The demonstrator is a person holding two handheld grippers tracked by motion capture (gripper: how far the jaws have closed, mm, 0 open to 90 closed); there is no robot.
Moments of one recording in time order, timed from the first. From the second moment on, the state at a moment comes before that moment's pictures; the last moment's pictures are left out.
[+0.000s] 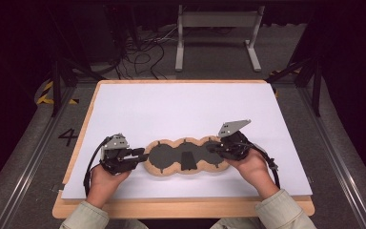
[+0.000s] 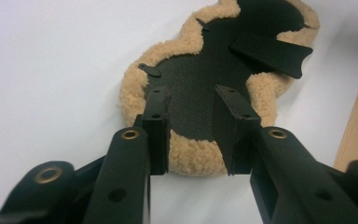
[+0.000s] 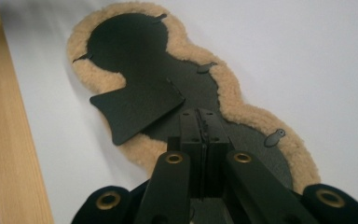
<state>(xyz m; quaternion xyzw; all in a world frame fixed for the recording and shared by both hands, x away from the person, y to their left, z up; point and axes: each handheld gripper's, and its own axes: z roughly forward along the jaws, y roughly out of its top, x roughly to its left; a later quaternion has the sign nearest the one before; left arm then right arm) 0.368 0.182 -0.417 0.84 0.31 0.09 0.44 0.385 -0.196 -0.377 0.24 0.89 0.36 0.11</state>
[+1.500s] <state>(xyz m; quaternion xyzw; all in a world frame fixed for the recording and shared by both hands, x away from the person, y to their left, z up) 0.378 0.189 -0.425 0.82 0.36 0.09 0.43 0.362 -0.163 -0.429 0.20 0.93 0.29 0.02</state>
